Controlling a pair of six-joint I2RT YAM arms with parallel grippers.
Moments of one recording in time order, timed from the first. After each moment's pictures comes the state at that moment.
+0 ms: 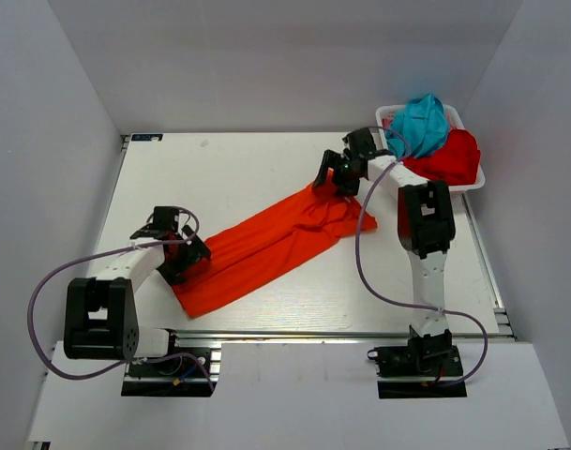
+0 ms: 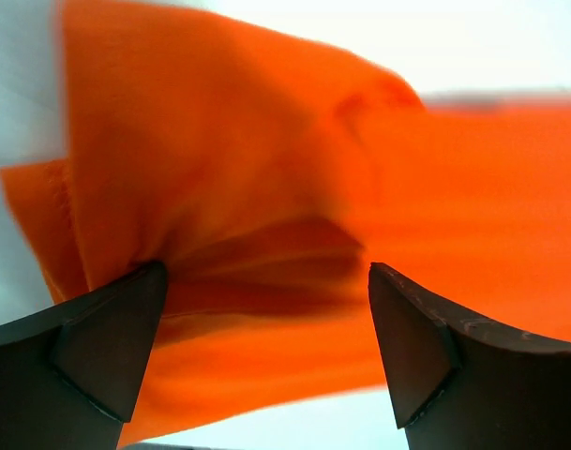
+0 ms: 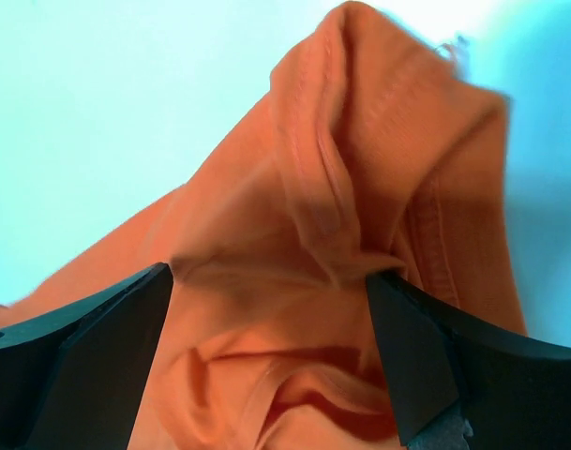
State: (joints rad) left arm -0.04 1.37 0.67 -0.54 0.01 -0.73; right arm 0.29 2.24 1.72 -0.46 -0.32 0.46
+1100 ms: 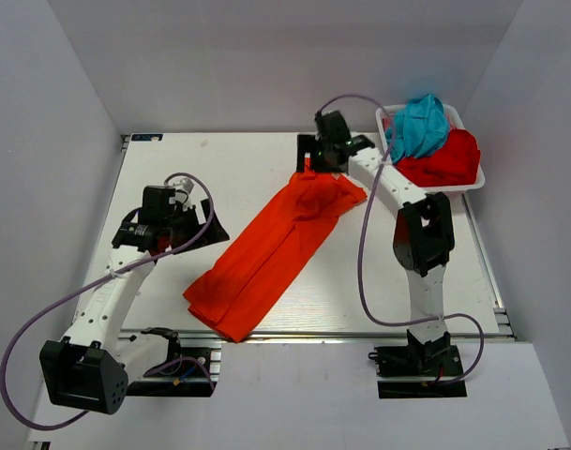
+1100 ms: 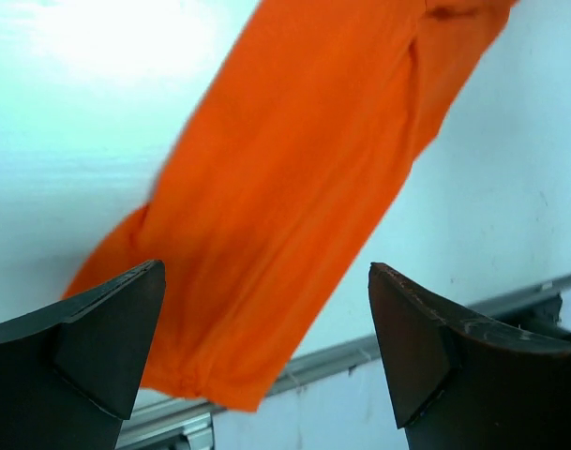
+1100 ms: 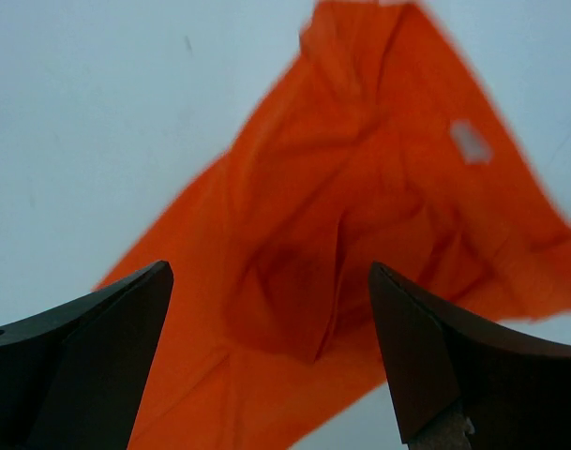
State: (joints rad) left arm -0.17 1.07 0.93 -0.72 0.30 -0.40; right arm 0.46 2.12 1.96 -0.58 0.00 0.32
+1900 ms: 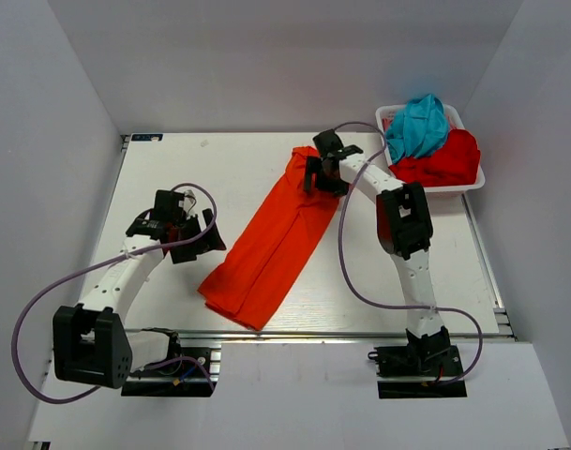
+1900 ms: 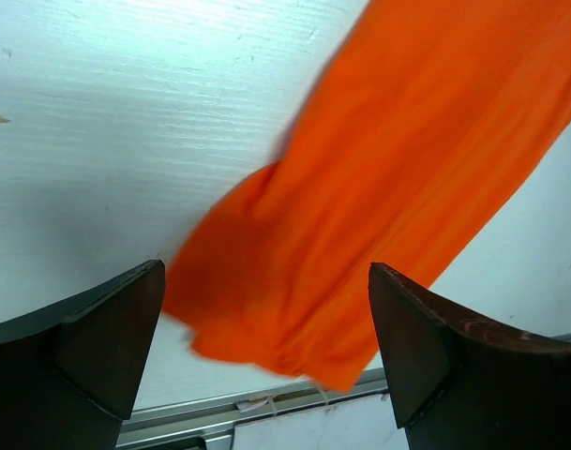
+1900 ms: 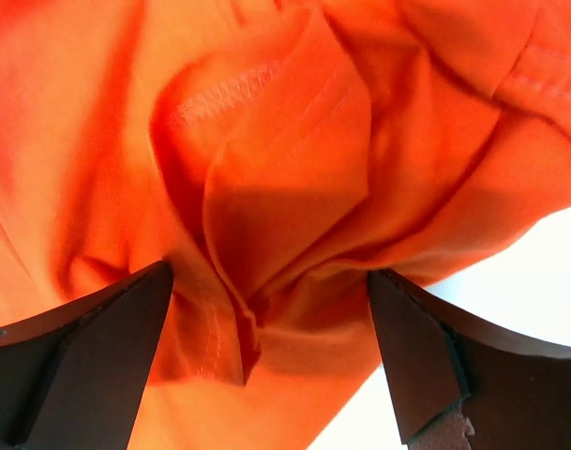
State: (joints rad) left arm -0.15 1.21 0.84 -0.66 0.19 -0.43; right arm 0.45 2.34 1.95 -0.69 0.10 0.47
